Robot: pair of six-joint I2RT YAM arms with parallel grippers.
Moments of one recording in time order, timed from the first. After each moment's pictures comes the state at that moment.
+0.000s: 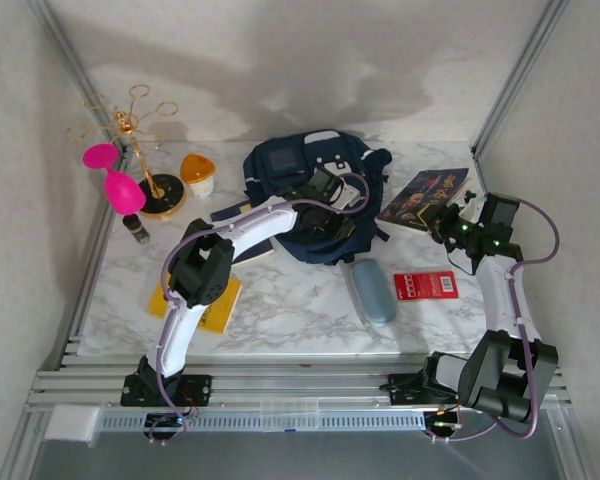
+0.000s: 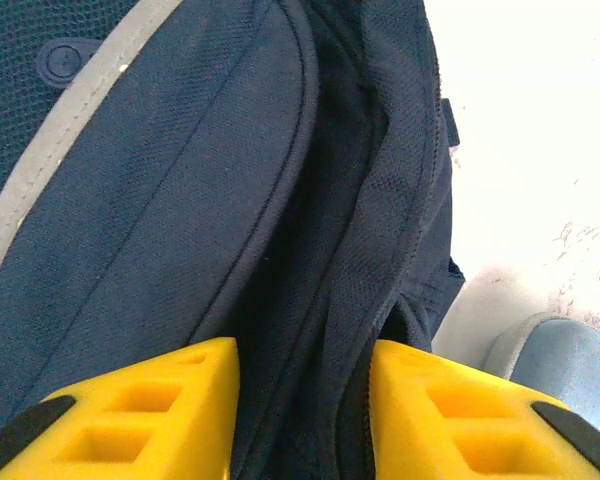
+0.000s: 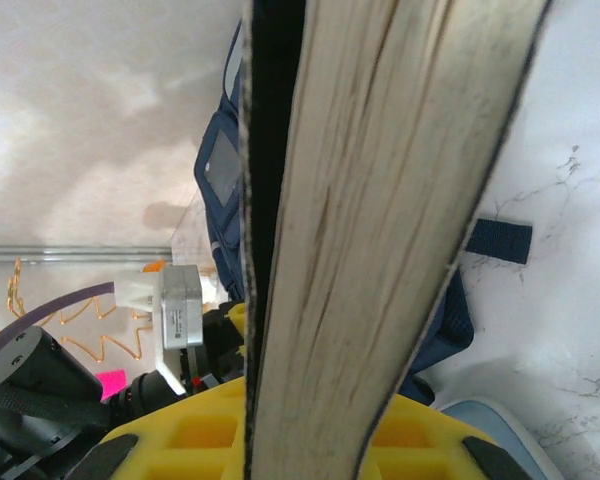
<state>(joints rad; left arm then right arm) -0.70 2.24 1.86 -0.53 0.21 -0.06 -0.24 1.20 0.88 -0.36 -0.76 0.74</state>
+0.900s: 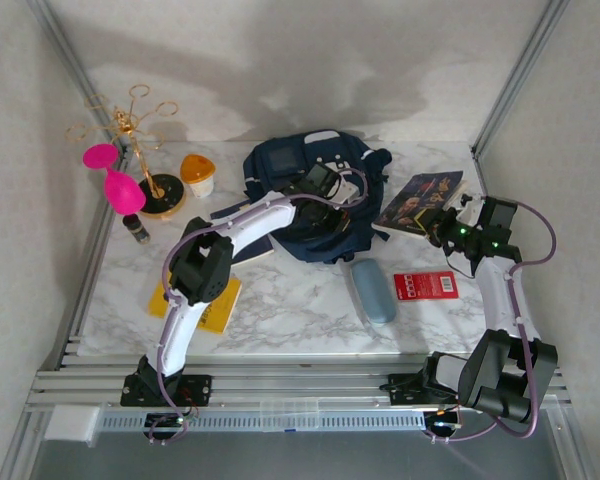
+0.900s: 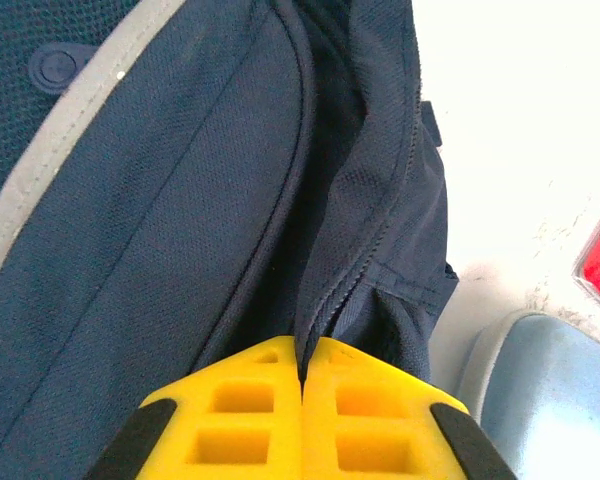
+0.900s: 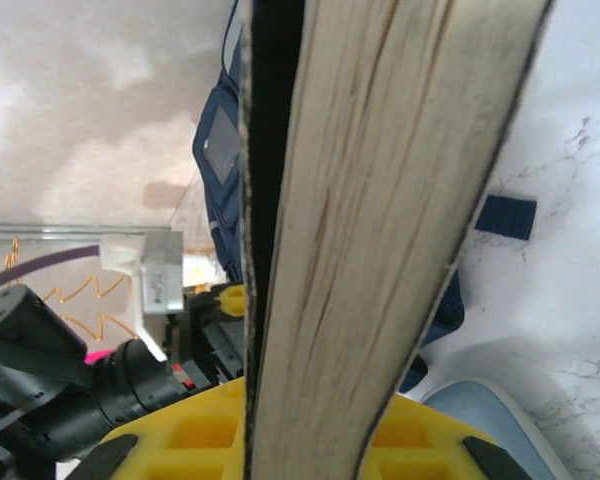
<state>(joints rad) -0.68 2.25 1.93 -0.58 0.27 -0.06 -0.24 1.20 0.86 -0.38 -0.80 0.70</state>
